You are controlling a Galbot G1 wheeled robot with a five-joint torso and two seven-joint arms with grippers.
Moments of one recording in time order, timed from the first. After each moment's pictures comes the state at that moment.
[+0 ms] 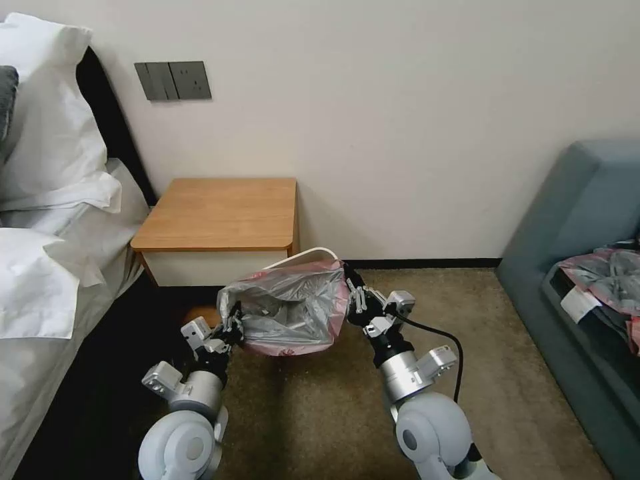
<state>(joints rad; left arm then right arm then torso) 1.50 -1.34 -0.46 -2.12 -0.89 0.11 -0.23 -1.36 1.42 0.20 2.12 0.43 0.00 -0.03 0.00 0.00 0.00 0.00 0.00</state>
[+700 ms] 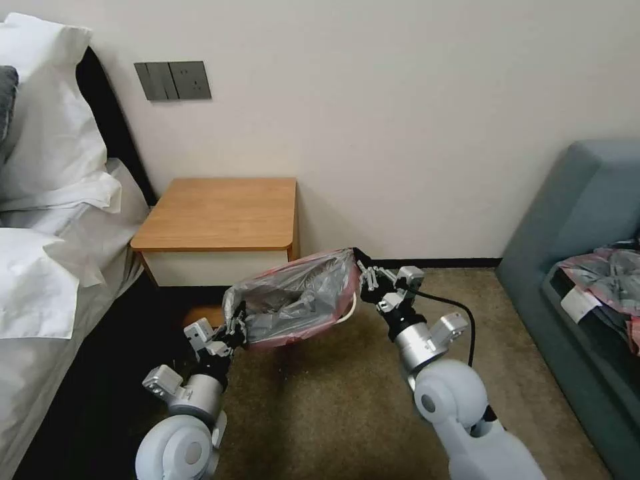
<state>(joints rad) 1.52 -1.33 -0.47 -2.11 -0.86 0.10 -0.11 -1.19 1.27 0.23 2.05 0.54 -0.12 -0.02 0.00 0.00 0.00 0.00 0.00</state>
